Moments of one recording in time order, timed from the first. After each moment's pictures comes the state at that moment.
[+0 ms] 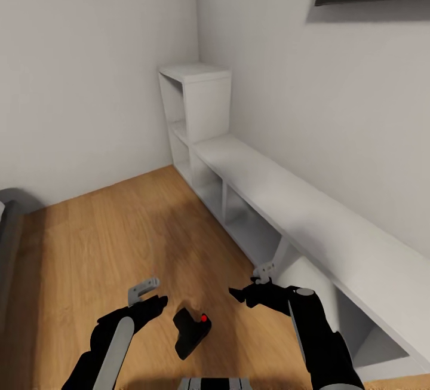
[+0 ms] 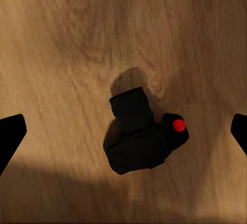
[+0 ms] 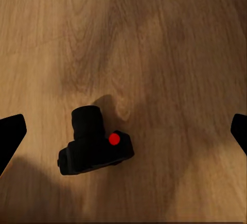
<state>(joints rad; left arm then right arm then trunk) -0.21 -0.10 0.00 -1.45 0.51 0.76 0.43 -0.40 0.17 -0.18 -1.18 0.43 0.49 0.80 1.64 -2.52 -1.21</state>
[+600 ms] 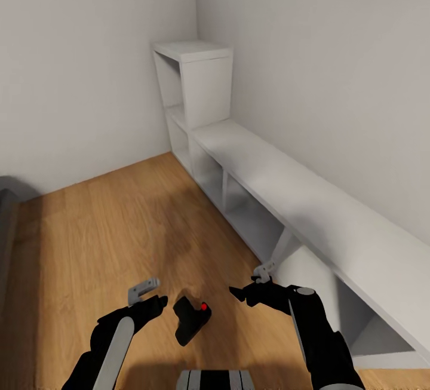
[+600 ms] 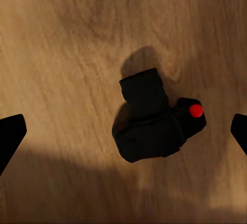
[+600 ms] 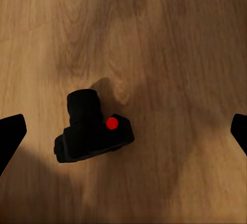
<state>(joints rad) -0.21 -0.10 0.00 -1.45 0.51 0.76 0.43 -0.40 0.17 -0.18 -1.19 0.43 0.49 0.80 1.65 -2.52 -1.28</state>
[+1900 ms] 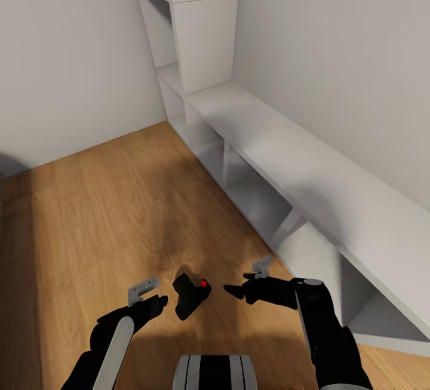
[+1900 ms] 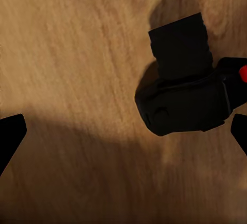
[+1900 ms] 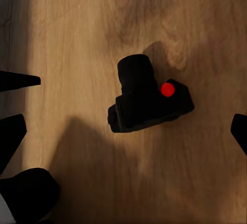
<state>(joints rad) -0.21 -0.10 0.00 -1.45 0.51 0.76 0.43 -0.40 0.17 -0.19 -1.33 0.43 0.64 1.05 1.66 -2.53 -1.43</state>
